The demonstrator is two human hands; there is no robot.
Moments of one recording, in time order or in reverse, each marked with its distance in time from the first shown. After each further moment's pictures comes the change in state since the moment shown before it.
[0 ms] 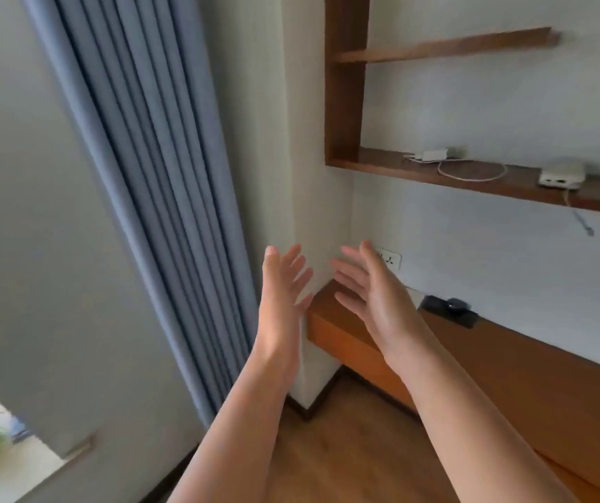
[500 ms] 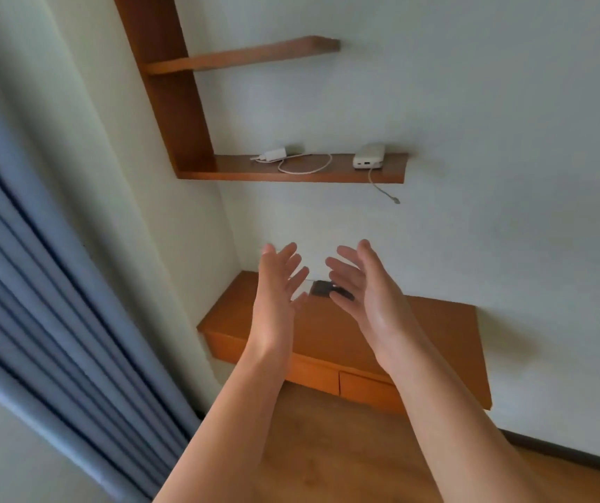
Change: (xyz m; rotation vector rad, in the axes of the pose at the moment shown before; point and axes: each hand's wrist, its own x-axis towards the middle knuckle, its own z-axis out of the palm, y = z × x) left_hand -0.039 -0.054 0.186 0.101 -0.342 -0.064; right_hand -0.071 -0.026 -0.182 0.062 0.424 -0.063
